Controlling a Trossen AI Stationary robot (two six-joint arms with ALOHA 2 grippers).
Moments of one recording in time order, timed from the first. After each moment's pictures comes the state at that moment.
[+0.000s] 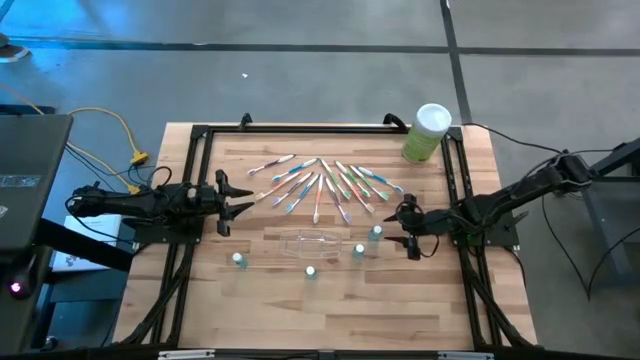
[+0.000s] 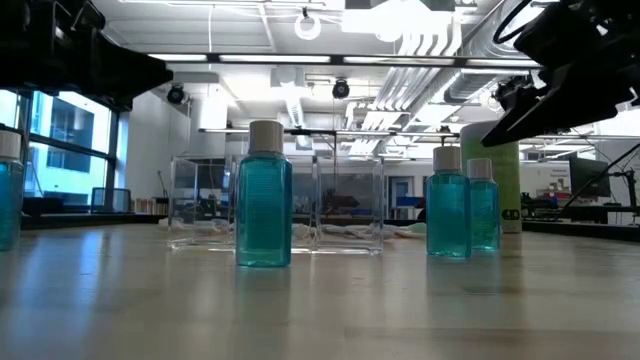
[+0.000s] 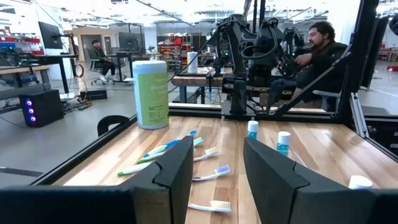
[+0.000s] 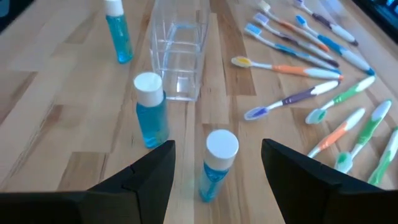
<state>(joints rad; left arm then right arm) -0.10 0.10 0.01 0.19 -0.26 0.01 0.32 0.88 0.32 -0.03 0.31 0.17</state>
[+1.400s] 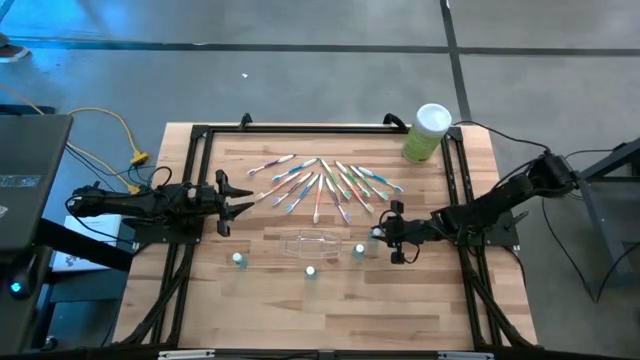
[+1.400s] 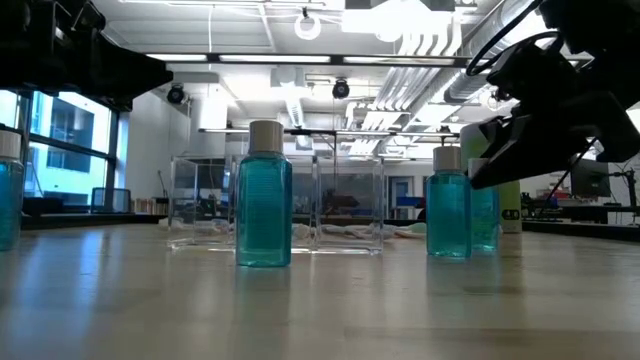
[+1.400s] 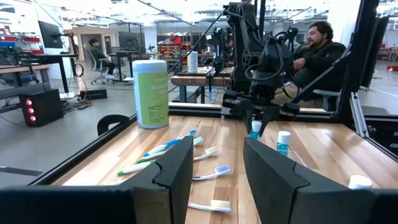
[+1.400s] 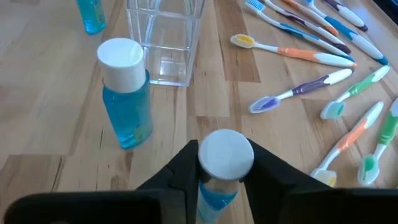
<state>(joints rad) -0.10 0.10 0.01 0.19 -0.26 0.01 0.32 1.25 0.32 0.28 0.37 0.11</state>
